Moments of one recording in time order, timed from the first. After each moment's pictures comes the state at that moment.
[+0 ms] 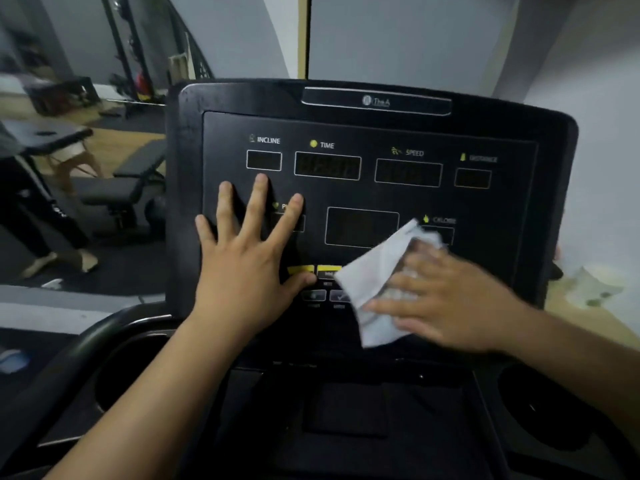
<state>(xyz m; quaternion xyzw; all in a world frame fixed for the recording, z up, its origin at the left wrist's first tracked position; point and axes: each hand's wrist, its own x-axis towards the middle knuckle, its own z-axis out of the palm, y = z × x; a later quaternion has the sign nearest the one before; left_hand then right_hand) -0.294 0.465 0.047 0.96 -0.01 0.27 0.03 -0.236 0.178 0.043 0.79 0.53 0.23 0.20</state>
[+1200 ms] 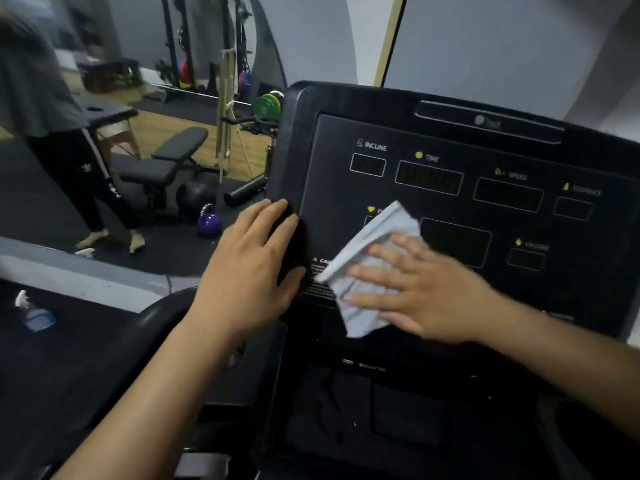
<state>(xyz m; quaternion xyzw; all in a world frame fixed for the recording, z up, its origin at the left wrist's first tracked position) -0.326 0.563 0.032 0.94 -0.06 0.31 0.11 -0.230 0.299 0.050 0.72 0.60 0.25 0.25</state>
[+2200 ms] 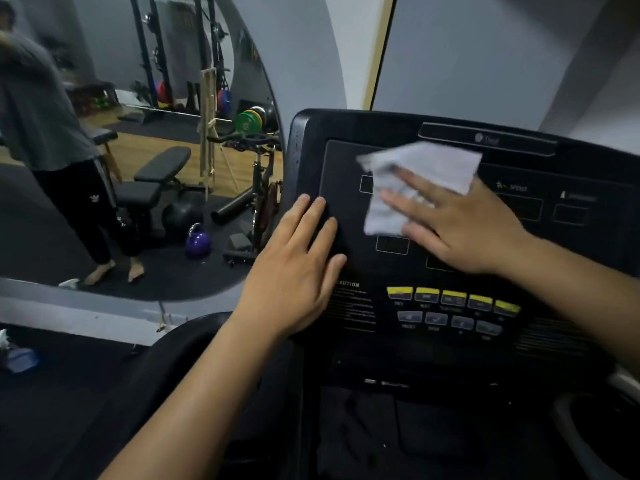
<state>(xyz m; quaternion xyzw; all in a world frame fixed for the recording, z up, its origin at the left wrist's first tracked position) -0.298 0.557 0.048 0.93 -0.14 0.33 0.11 -0.191 0.310 0.119 0.87 0.38 0.29 0.14</state>
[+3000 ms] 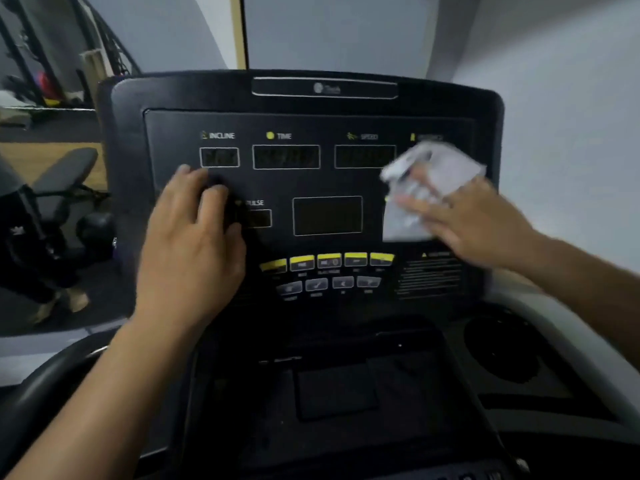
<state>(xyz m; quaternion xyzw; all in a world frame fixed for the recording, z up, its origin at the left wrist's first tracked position) -0.288 0.489 0.062 0.90 -0.11 0.40 0.12 -0.221 0.122 0.083 0.88 0.34 0.30 0.16</state>
